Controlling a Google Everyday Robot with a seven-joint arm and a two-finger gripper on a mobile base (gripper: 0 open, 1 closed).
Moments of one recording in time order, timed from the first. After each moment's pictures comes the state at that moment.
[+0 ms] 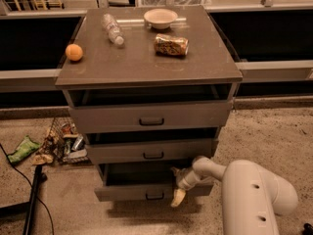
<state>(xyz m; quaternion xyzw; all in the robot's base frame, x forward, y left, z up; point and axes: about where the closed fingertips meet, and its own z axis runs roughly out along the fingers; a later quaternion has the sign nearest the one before) 0.600 -0.085 0.178 -0.66 0.69 0.20 0.23</state>
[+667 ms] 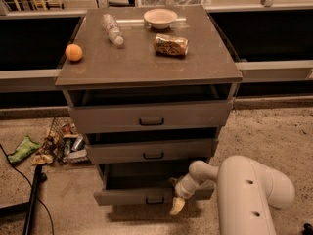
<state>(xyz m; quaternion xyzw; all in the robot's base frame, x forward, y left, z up) 0.544 -0.076 0.163 -0.67 0.69 0.24 0.16</state>
